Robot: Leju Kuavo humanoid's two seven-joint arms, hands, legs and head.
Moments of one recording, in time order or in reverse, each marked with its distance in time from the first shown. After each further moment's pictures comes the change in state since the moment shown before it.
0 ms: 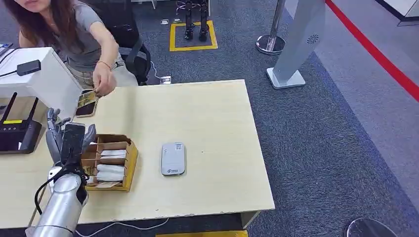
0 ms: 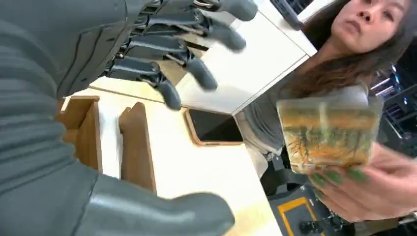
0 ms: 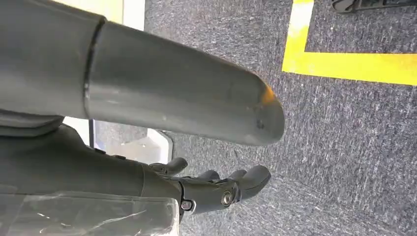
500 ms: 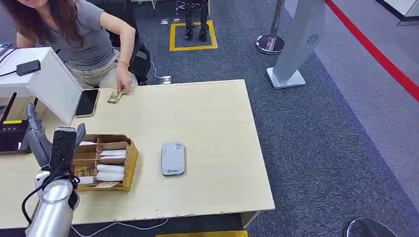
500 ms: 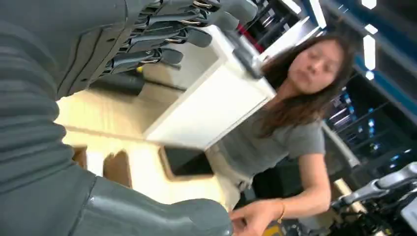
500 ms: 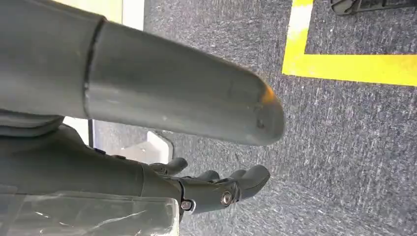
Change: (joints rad) left arm 0.116 0.039 0.000 -0.264 -0.088 0.055 0.000; right arm 0.017 0.000 -0.001 0.000 -0.025 -0.009 -0.017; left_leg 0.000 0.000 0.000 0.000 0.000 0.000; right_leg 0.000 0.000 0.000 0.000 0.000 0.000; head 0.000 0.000
